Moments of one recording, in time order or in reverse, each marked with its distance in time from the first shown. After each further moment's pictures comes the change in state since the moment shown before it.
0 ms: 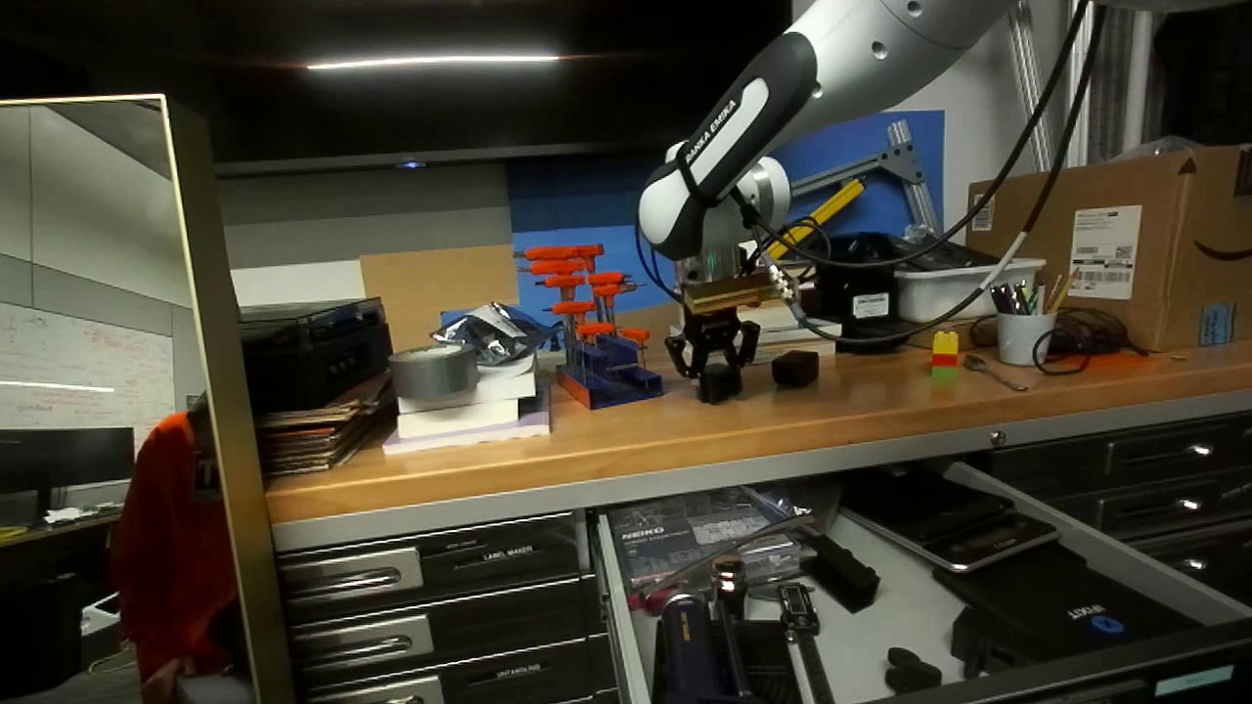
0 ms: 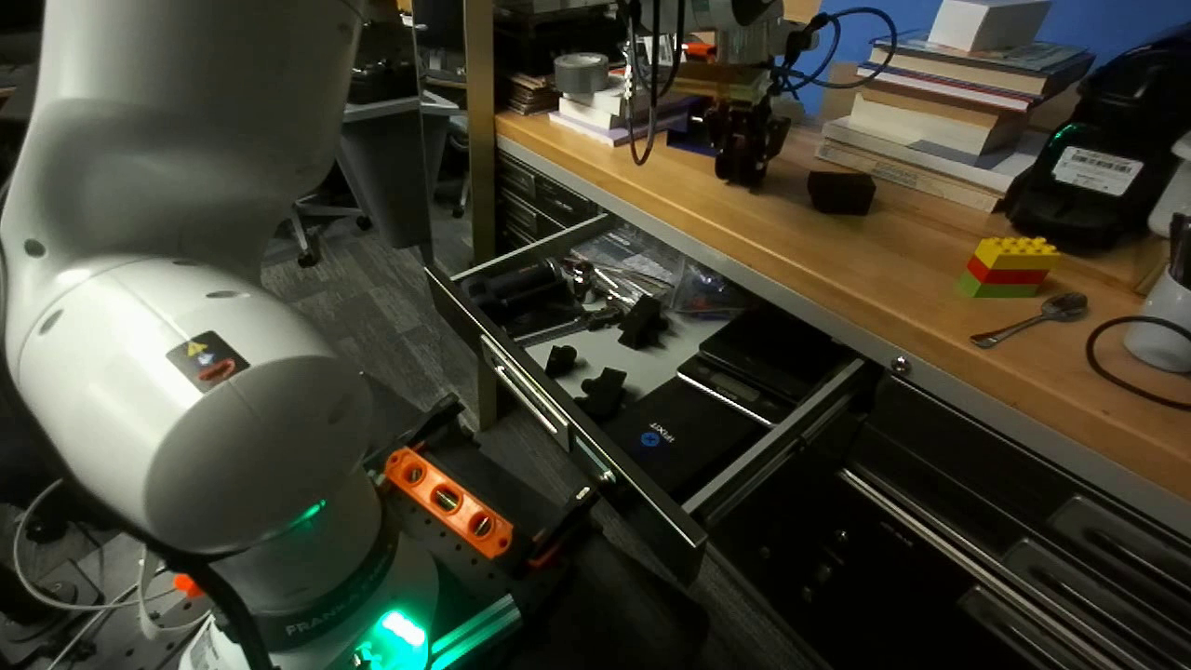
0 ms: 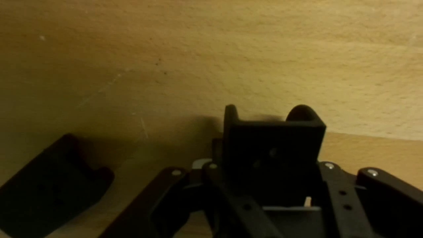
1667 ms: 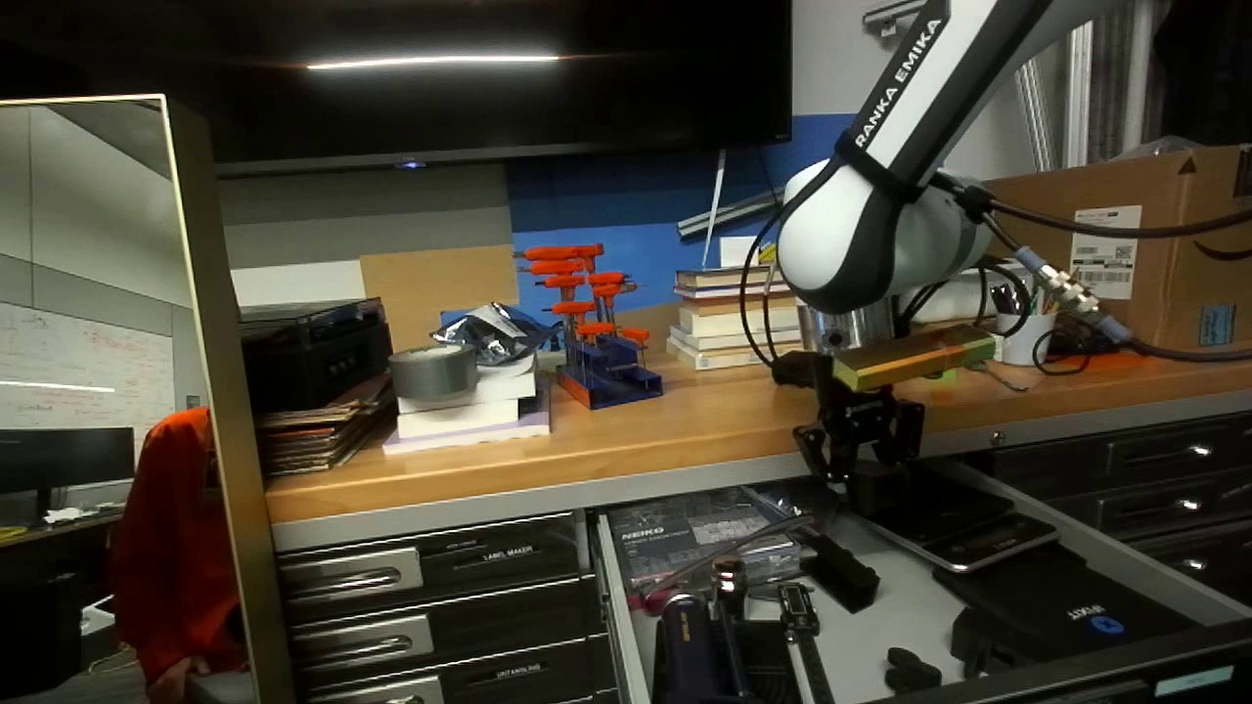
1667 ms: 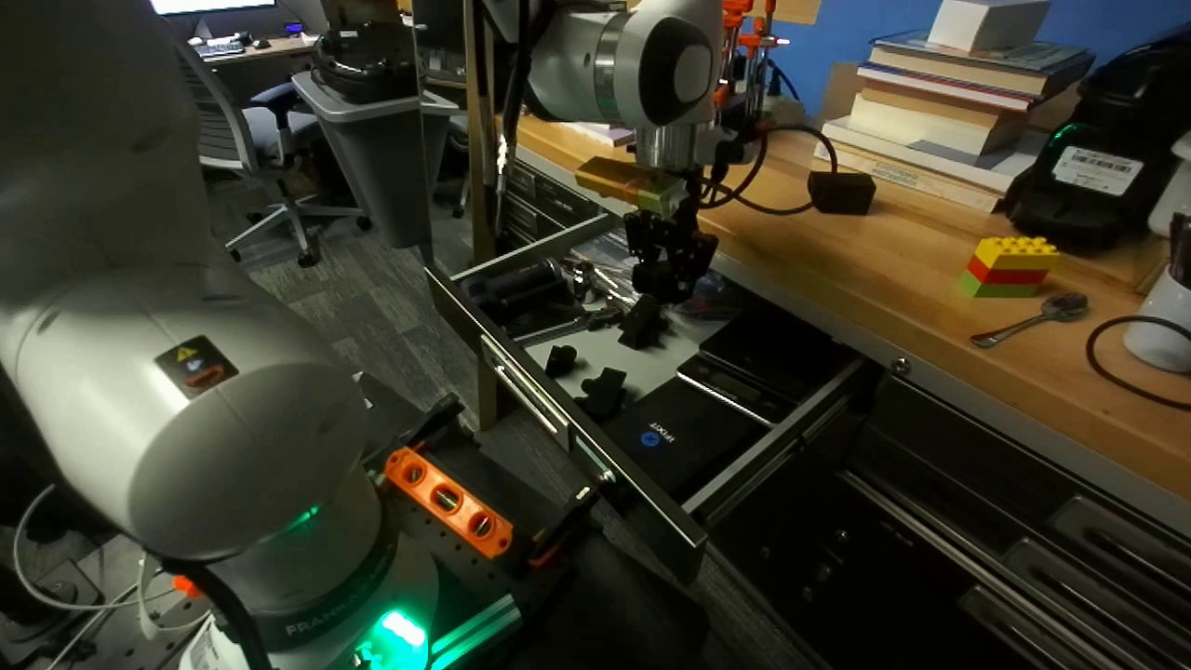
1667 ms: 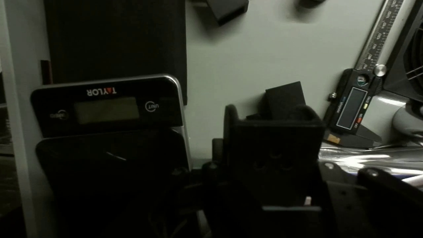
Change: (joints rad) arm -0.039 -0.504 -0.005 -0.911 -0.035 0.221 0.033
